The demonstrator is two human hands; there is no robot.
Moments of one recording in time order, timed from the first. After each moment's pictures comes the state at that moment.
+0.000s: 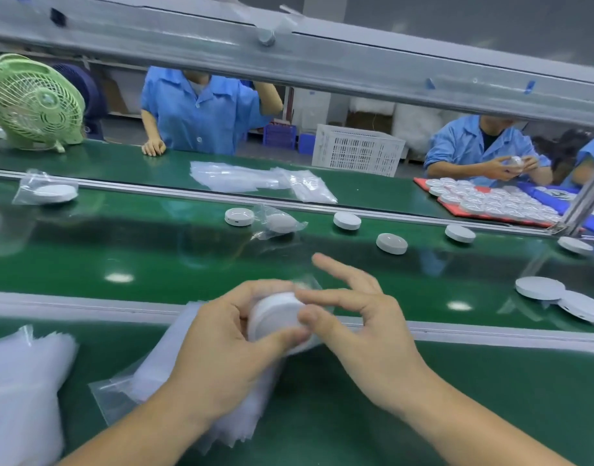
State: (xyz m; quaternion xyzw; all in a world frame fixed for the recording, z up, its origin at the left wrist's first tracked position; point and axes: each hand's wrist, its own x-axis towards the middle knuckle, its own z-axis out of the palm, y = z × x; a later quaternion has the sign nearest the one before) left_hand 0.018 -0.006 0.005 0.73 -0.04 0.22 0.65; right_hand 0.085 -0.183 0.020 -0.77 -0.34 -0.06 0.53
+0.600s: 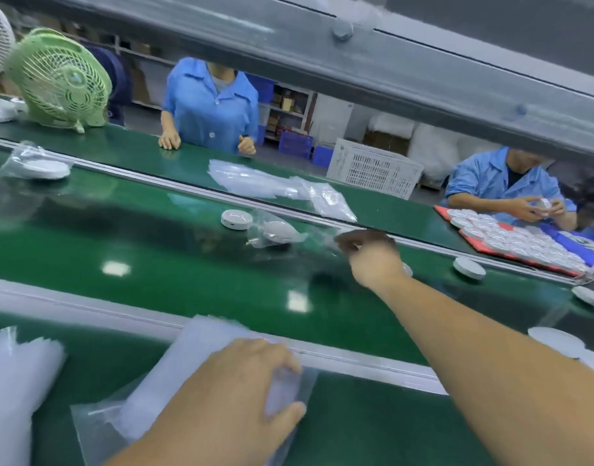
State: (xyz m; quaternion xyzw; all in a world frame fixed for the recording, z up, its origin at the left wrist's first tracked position) left_hand 0.024 0.020 -0.011 0.96 -0.03 0.13 0.25; right_hand 0.282 -0.116 0.037 -0.94 -0.15 -0.10 0.30
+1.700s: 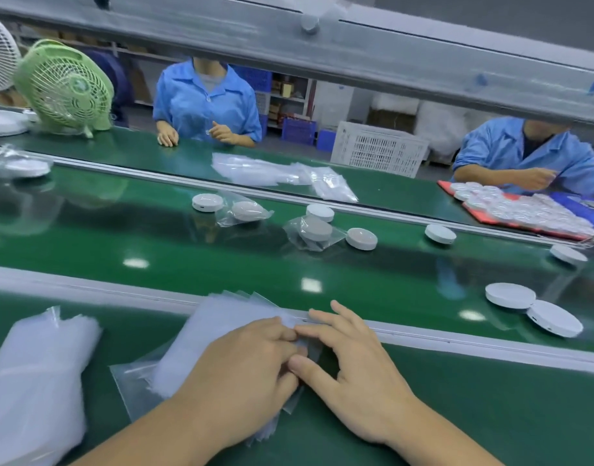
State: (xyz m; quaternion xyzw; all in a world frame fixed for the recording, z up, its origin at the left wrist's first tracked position) left_hand 0.022 0.011 -0.039 0.97 -0.07 0.13 0.18; right_hand 0.099 -0.172 -0.041 -0.91 -0.35 0.00 0.23
